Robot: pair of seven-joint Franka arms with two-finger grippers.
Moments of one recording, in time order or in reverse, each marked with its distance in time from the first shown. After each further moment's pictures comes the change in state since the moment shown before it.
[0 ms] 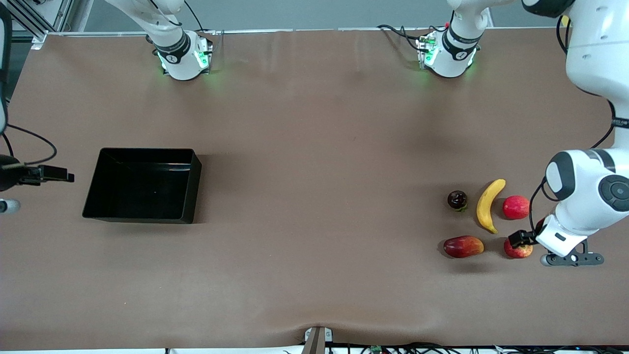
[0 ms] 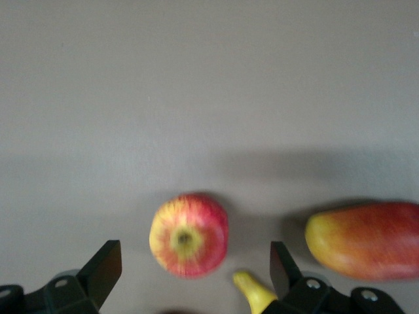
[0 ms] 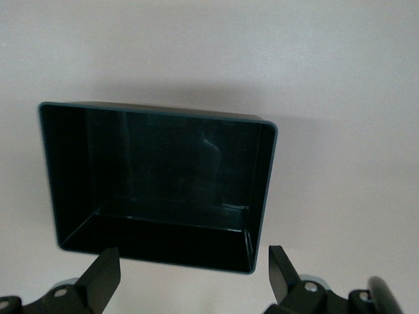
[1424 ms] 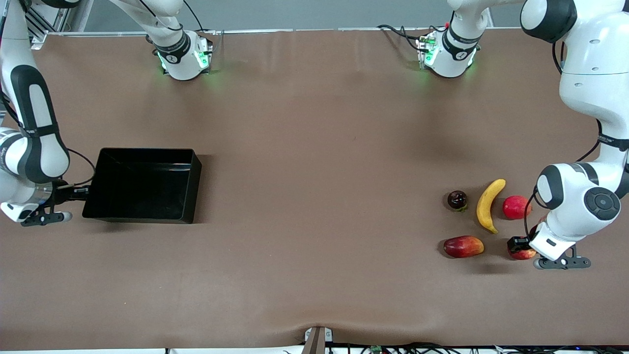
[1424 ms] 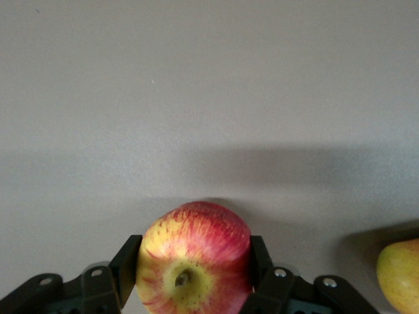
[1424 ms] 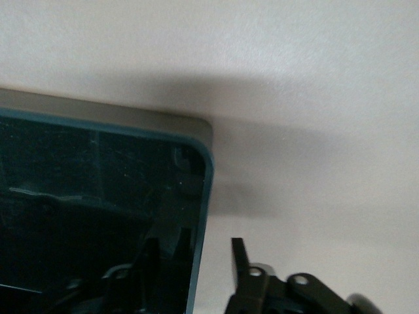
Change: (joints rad) left arm 0.019 0.101 0.018 0.031 0.000 0.061 0.029; right arm -0.099 0.157 -0.007 -0.297 -0.008 0.458 -0.176
